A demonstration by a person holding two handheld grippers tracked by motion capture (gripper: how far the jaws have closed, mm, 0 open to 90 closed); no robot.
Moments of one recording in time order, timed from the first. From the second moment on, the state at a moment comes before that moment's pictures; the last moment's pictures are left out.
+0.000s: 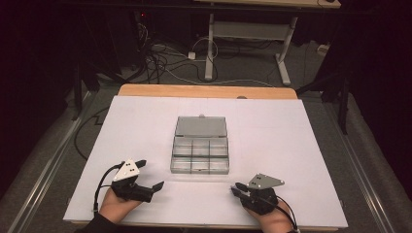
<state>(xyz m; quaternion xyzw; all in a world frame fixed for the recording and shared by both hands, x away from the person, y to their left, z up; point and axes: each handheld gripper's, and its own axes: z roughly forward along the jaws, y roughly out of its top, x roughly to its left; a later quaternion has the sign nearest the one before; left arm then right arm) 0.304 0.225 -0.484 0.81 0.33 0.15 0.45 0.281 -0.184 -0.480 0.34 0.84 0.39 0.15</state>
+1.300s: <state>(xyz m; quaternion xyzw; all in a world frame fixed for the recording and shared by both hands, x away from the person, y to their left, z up) 0.304 0.224 -0.484 0.81 0.33 0.15 0.45 0.280 -0.186 -0.459 0.34 0.83 0.42 0.16</state>
